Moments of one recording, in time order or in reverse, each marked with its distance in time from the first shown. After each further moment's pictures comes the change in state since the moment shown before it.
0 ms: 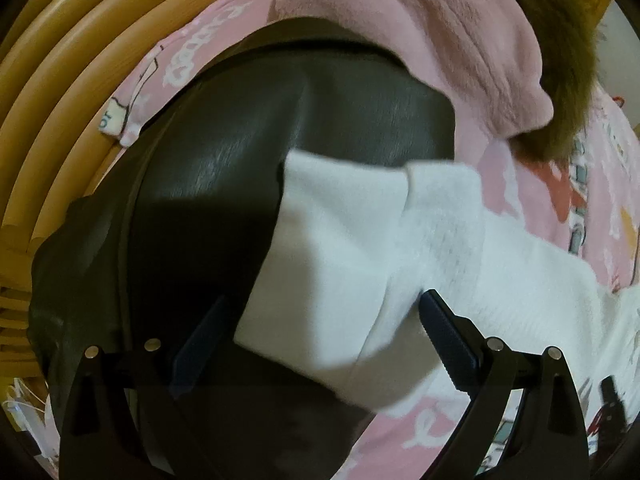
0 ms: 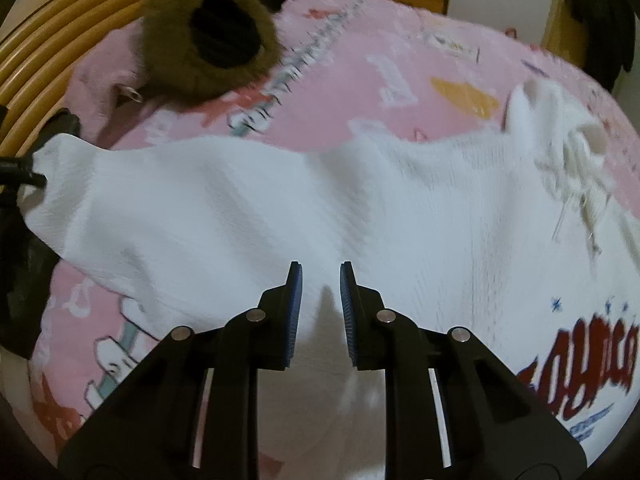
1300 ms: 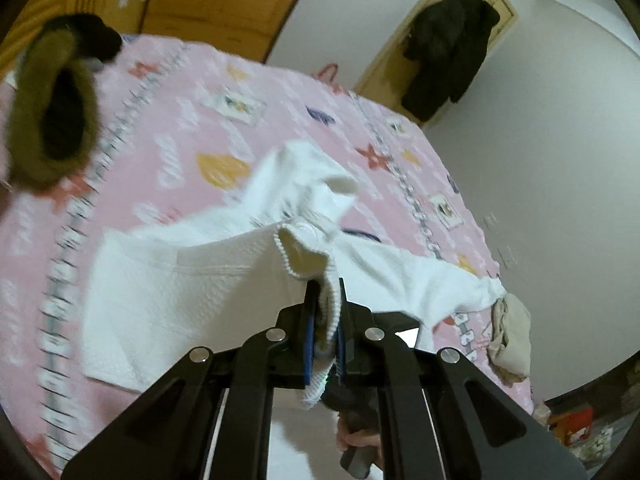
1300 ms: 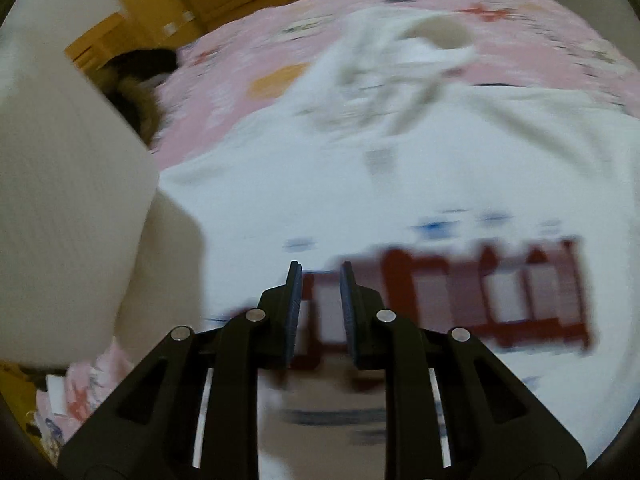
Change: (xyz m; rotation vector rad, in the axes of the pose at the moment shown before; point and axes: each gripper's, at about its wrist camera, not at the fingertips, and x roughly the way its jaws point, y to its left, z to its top) left arm -0.252 -0.441 -0.260 0.458 -0.178 -0.763; right arm -0.084 -0.262 -0.063 0.371 -0.017 0.022
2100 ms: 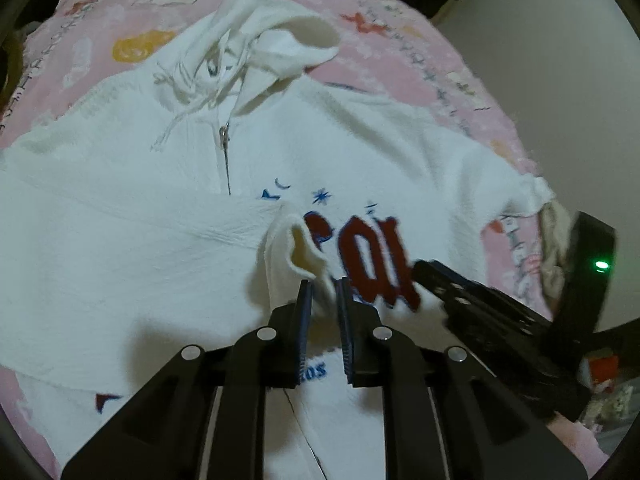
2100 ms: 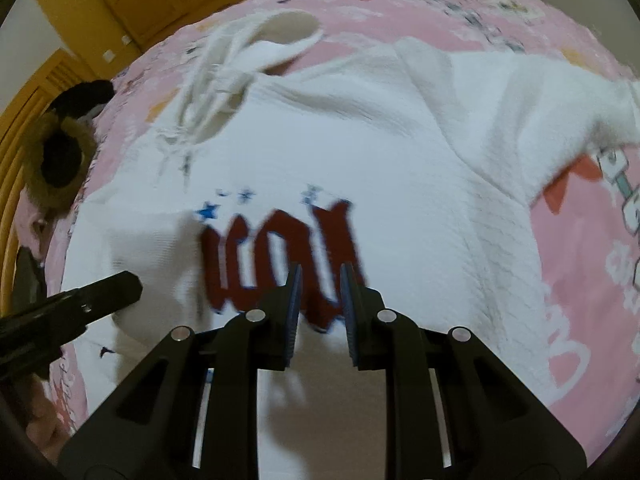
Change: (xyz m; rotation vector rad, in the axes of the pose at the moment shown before) left arm 0.188 -0.048 -0.101 0.105 0.293 0.064; right arm -0.058 -0.146 -0.031 0.102 0.017 -0.085
